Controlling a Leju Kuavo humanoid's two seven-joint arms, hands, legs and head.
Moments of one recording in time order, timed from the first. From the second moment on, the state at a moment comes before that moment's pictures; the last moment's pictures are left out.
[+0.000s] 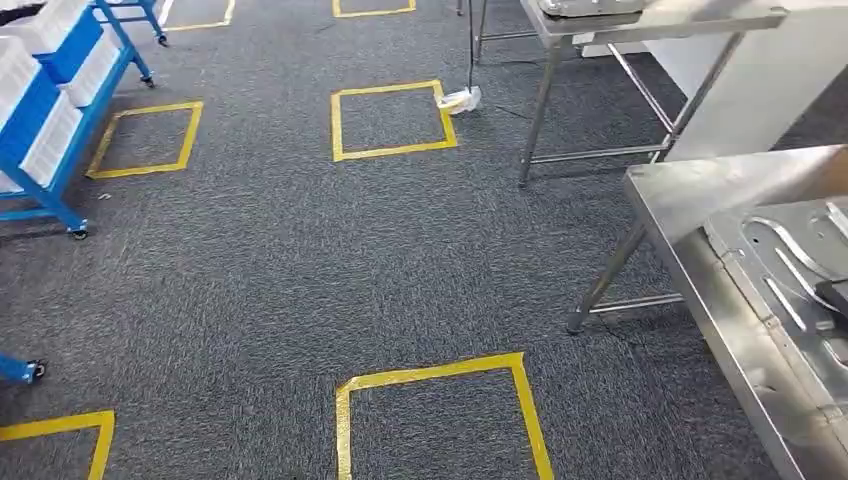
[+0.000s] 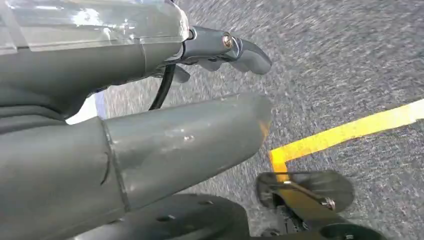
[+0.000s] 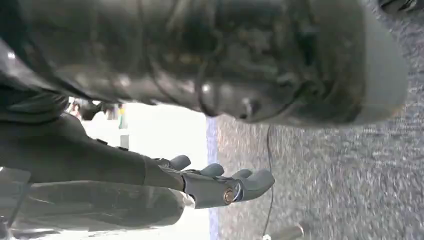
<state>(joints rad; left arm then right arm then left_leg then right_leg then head) -0.04 -0.15 -0.12 -0.17 -0.18 0.37 0.04 -0.02 0.12 -0.26 -0.18 0.65 -0.25 0.26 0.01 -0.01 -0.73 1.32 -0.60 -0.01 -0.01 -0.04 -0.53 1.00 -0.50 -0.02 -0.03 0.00</state>
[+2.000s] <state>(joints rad) -0.04 -0.13 0.00 -0.17 -0.07 0.46 -0.02 -0.03 0.11 -0.28 -0.18 0.71 -0.23 0.25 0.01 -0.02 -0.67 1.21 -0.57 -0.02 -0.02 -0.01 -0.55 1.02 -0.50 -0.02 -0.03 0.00</state>
